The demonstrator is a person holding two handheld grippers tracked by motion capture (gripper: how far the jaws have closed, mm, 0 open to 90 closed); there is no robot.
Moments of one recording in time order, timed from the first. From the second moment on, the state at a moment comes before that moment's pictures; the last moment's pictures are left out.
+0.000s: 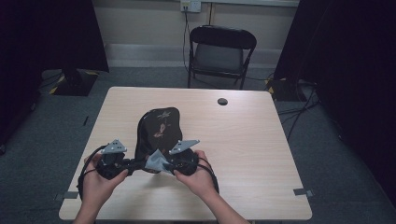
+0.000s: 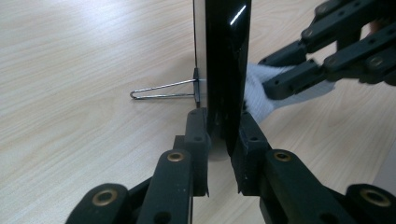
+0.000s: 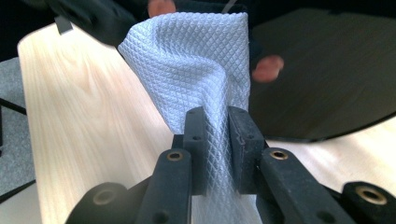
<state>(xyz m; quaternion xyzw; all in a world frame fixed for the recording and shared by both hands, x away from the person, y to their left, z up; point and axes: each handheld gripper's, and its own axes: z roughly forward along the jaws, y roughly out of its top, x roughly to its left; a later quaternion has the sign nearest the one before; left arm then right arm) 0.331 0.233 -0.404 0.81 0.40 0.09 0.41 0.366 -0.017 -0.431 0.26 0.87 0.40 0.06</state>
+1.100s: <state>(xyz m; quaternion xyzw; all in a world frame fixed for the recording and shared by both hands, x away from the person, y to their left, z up) 0.333 0.242 -0.405 0.82 0.40 0.09 0.41 0.358 -0.035 -0.441 0.26 0.88 0.39 0.06</state>
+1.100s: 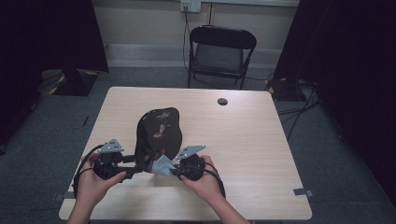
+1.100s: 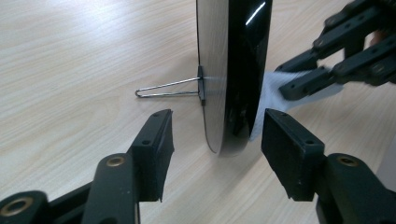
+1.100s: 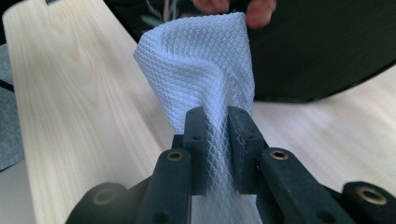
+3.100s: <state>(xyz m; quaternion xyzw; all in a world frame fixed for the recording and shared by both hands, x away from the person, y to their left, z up) 0.329 0.279 -0.397 0.79 0.42 0.10 0.43 0.347 -0.029 -0.427 0.25 0.88 0.40 0.08</state>
